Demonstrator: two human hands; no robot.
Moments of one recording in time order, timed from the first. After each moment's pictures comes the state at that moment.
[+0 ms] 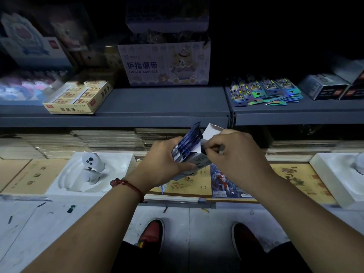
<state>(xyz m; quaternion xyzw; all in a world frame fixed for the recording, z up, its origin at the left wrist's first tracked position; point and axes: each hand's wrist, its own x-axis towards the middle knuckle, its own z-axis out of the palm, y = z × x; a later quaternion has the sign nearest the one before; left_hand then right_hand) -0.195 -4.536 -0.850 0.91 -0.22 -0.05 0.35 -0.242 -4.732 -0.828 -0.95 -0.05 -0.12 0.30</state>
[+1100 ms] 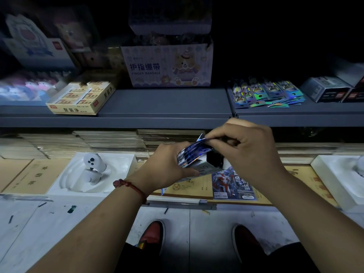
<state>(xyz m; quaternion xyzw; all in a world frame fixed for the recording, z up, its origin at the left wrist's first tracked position) -0.190 -4.534 -0.857 0.90 -0.26 -0.07 0.35 -0.241 -4.741 -0.813 -0.87 -0.17 -0.28 0.37</state>
